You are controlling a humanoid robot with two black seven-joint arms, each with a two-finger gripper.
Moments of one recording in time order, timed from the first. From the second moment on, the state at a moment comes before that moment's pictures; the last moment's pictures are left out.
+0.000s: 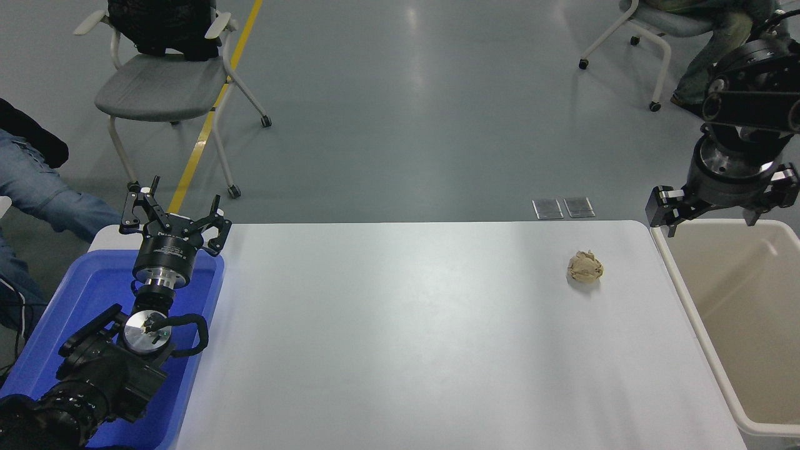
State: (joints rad) left arm -0.65 0.17 -0.93 -0.29 -0.24 -0.69 -0.37; right arm 1.94 -0.38 -1.18 1.07 -0.27 0.79 -0.46
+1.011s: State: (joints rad) left arm -0.65 0.17 -0.93 -0.29 -0.24 -0.69 -0.37; right arm 1.95 -0.38 -1.14 1.07 -0.27 0.79 -0.46
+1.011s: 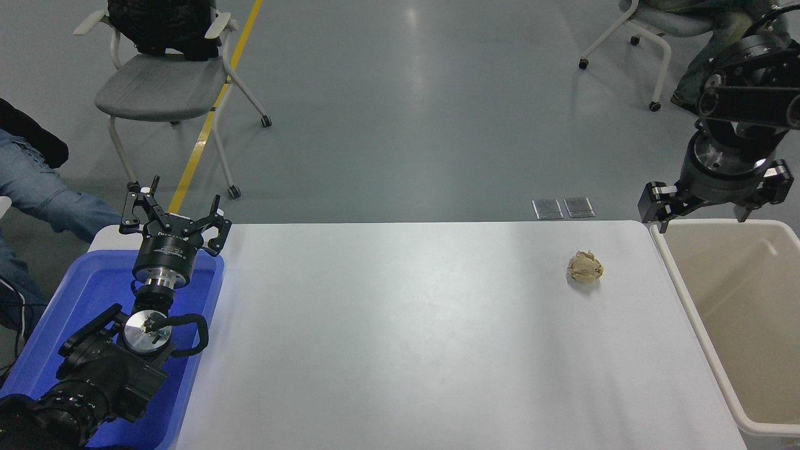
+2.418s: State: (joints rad) left arm -0.65 0.17 -0.93 -0.29 -0.24 -0.69 -0.37; right arm 1.73 -0.31 -1.03 0.99 -0.05 0.43 -0.45
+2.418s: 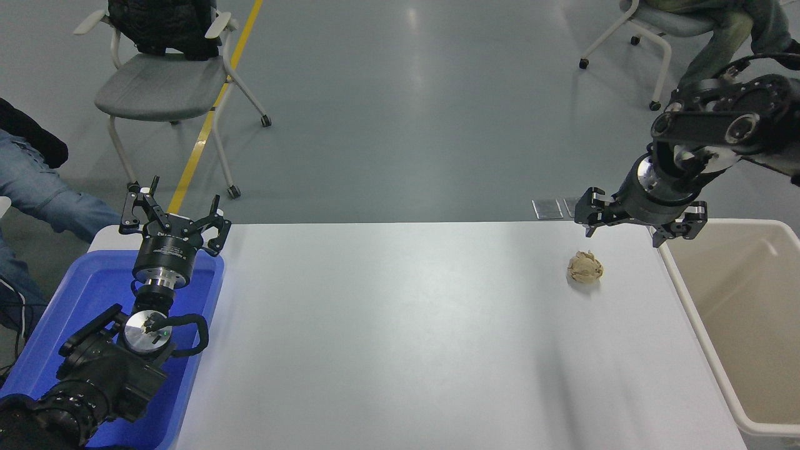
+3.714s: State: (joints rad) left arm -0.65 0.17 -0.93 -0.29 -0.24 -0.69 -0.37; right arm 1.17 -0.27 -0.68 0.71 -0.59 -0.03 -0.27
